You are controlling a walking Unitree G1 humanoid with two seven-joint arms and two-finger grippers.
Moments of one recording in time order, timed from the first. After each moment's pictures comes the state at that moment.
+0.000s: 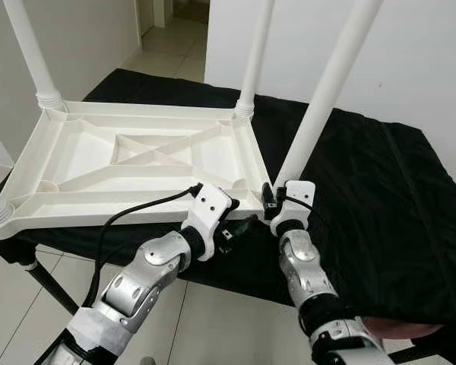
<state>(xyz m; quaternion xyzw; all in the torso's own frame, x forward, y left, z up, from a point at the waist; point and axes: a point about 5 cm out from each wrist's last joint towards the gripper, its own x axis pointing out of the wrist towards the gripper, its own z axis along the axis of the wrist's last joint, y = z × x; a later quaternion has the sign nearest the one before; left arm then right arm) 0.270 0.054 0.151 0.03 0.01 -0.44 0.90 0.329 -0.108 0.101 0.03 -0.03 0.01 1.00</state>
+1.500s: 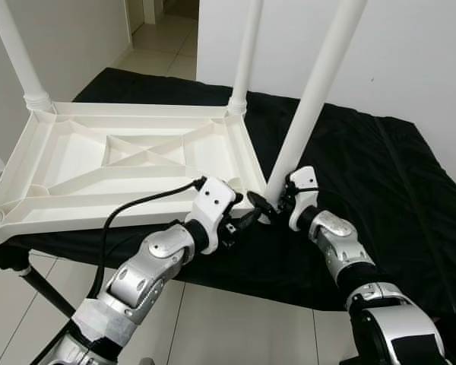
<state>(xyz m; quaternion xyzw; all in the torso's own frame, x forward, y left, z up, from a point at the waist) 0.275 0.049 0.156 0.04 0.00 -0.44 0.90 0.357 -0.140 0.115 -0.04 0.02 0.34 0.94</state>
